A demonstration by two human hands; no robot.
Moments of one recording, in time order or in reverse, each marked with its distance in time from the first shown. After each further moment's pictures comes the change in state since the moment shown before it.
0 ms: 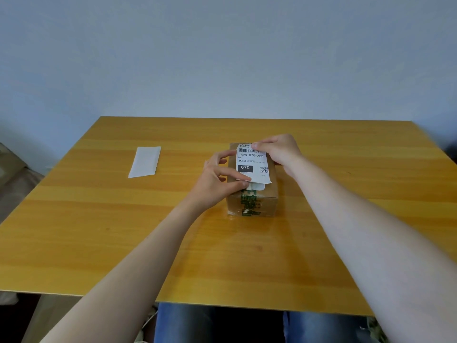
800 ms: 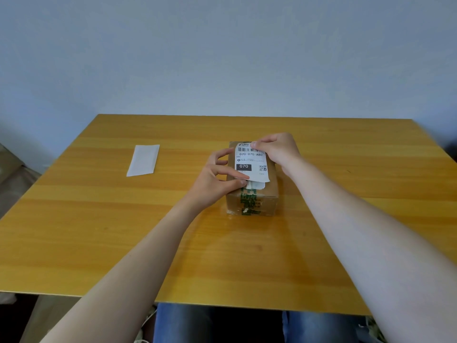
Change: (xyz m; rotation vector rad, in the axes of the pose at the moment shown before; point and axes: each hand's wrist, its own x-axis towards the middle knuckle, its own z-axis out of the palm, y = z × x) left_hand 0.003 -0.012 0.000 -0.105 -0.003 -0.037; right_hand 0.006 0.007 0.004 -0.034 0.034 -0.021
